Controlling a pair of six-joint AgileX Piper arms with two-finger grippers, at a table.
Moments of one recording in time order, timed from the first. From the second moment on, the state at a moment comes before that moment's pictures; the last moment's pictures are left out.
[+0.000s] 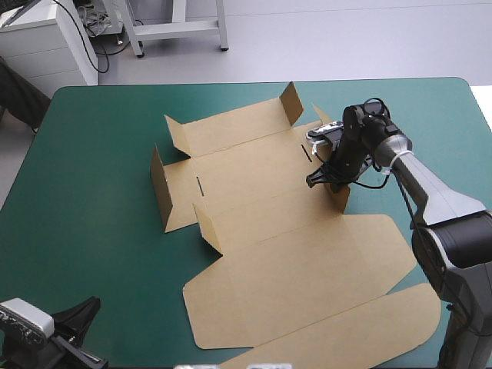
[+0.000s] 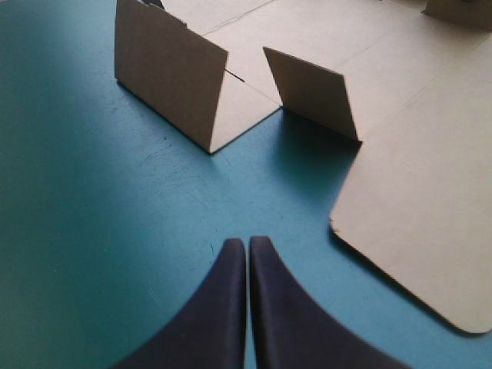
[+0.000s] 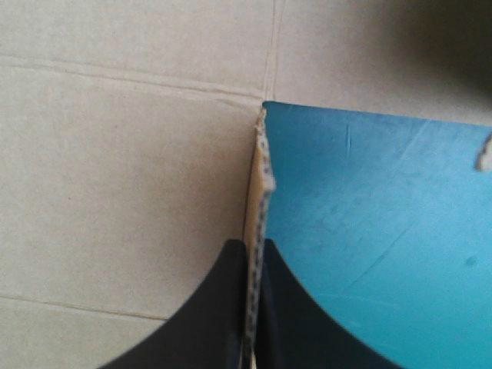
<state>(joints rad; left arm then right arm) -0.47 0.01 -0.49 0.02 0.97 -0.03 0.29 1.94 -1.68 0.08 1.22 -0.23</state>
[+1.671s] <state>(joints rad) -0.47 0.01 -0.49 0.02 0.97 -0.03 0.63 2.23 -2.10 0.04 1.24 -0.87</state>
